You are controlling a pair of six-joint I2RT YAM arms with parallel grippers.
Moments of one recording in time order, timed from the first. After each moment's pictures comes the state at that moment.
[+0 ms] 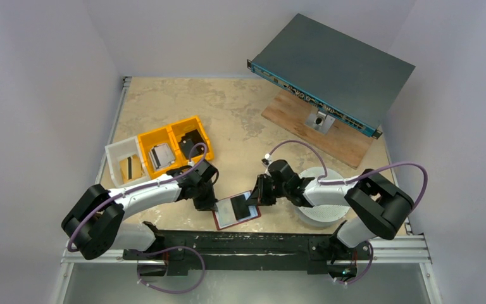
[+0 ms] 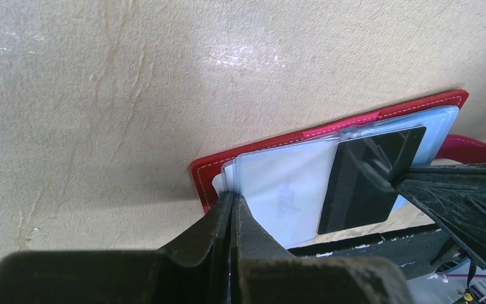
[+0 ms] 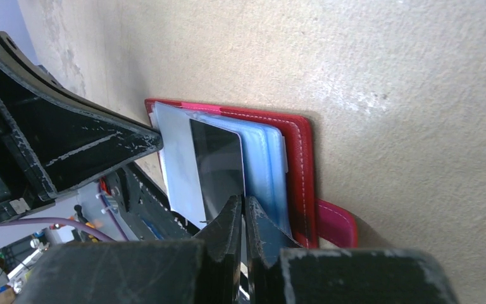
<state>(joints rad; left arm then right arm) -0.74 1.31 0.60 -0.52 0.07 -1.01 0.82 1.51 0.51 0.24 -0.33 0.96</state>
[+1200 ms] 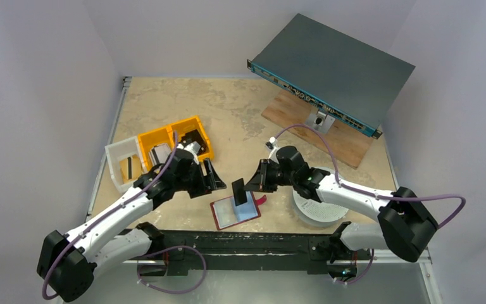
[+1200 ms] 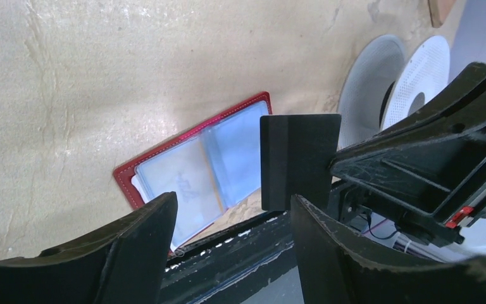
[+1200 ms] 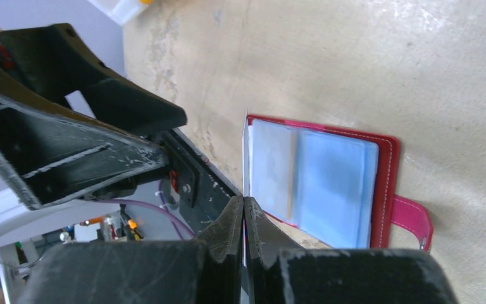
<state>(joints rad) -0.62 0.95 0.62 -0.47 0.18 -0.90 0.77 1.29 0.61 0.06 -0.36 0.94</state>
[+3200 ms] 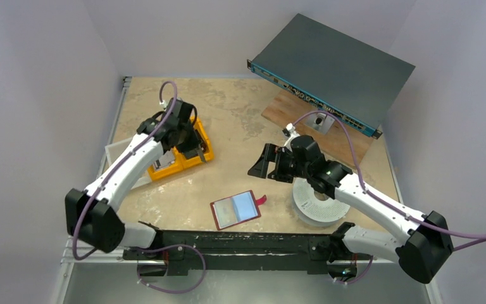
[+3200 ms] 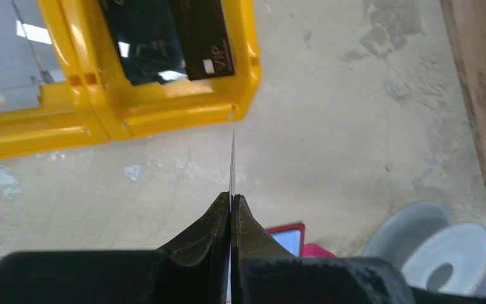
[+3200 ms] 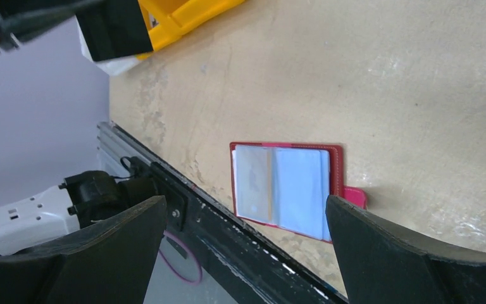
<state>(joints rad) -0.41 1.31 1.18 -0.80 -0.08 -0.79 0.69 1.09 0.77 -0.28 -0.23 0.85</state>
